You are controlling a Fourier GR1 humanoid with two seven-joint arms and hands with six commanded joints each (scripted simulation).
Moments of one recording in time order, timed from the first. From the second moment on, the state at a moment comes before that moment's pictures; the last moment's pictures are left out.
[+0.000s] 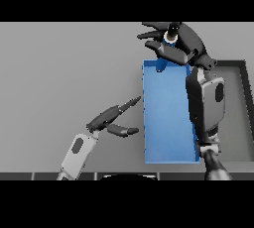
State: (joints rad) left arm -0.21 -0.01 -0.35 -1.56 -0.13 -0.46 0.11; right arm -0.97 -0.20 -0.15 -1.52 -0.43 0.35 0.49
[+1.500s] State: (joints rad) left arm -0.23 -0.01 -0.34 -1.51 -0.19 -0.41 0.04; right arm -0.66 -0.61 0.48 -1.13 -0.73 -0.20 0.61
